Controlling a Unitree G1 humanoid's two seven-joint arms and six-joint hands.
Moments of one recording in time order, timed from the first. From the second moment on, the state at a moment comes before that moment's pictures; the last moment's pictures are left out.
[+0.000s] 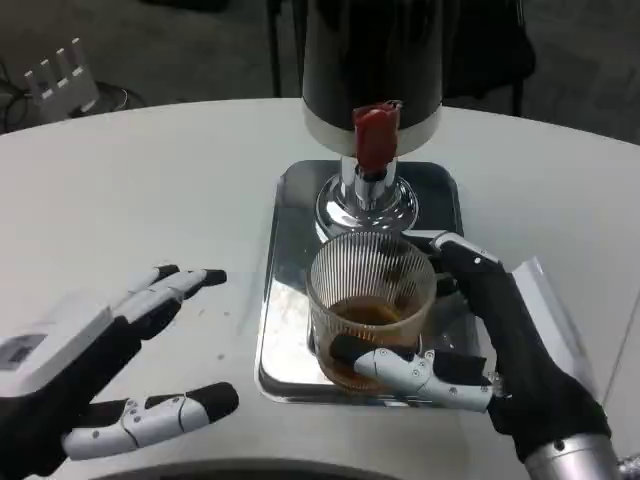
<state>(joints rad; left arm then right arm) 0.08 0.67 0.25 -0.25 0.30 -0.38 -0.37 -0.02 -0.10 0.24 -0.47 -0.52 0.09 -0.07</state>
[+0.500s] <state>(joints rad) 0.11 0.67 0.19 -0.32 0.44 -0.34 -0.37 -0.05 -0.14 0.24 -0.47 -0.52 0.07 -0.03</state>
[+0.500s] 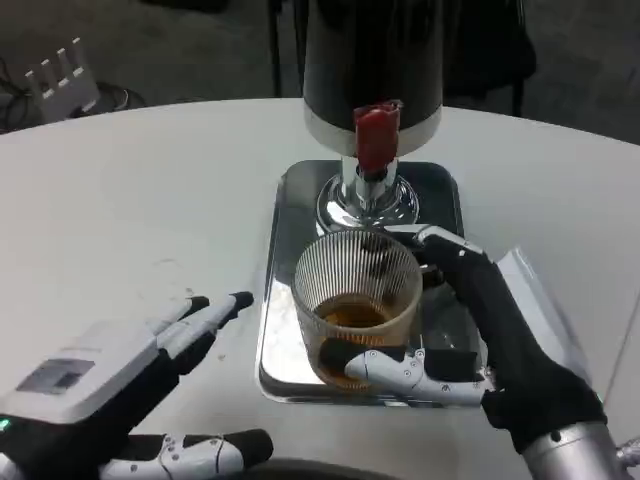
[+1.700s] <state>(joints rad) 0.15 0.67 0.17 -0.42 0.52 -0.23 -0.37 0.00 -0.19 0.21 -0.54 -0.52 0.04 0.01</state>
